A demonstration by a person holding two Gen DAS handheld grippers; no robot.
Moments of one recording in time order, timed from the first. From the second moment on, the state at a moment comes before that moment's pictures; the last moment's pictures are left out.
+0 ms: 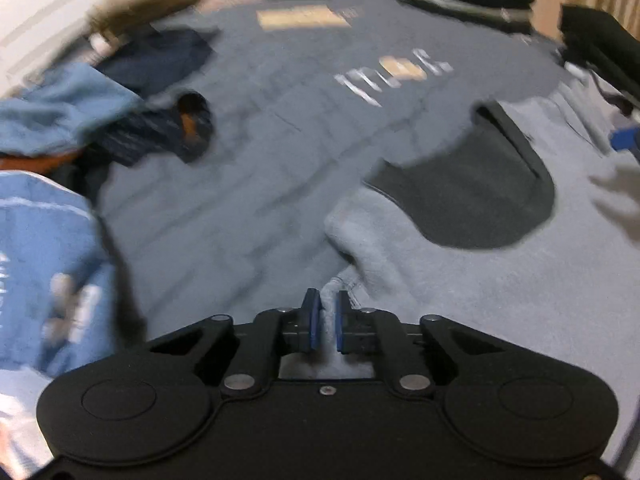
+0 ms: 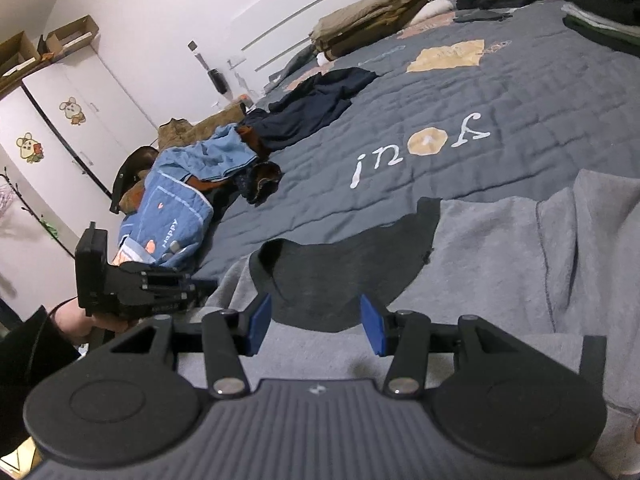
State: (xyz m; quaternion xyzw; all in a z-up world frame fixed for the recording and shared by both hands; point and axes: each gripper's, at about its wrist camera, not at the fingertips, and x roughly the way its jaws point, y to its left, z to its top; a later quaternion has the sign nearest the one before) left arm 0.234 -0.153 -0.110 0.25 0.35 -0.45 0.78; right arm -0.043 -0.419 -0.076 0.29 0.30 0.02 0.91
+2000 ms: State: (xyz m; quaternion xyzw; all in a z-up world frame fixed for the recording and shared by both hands) left arm 0.001 -0.175 -0.073 0.05 0.30 -0.45 0.84; right arm -0.105 -0.505 -0.081 0.23 0.36 -0.09 0.90
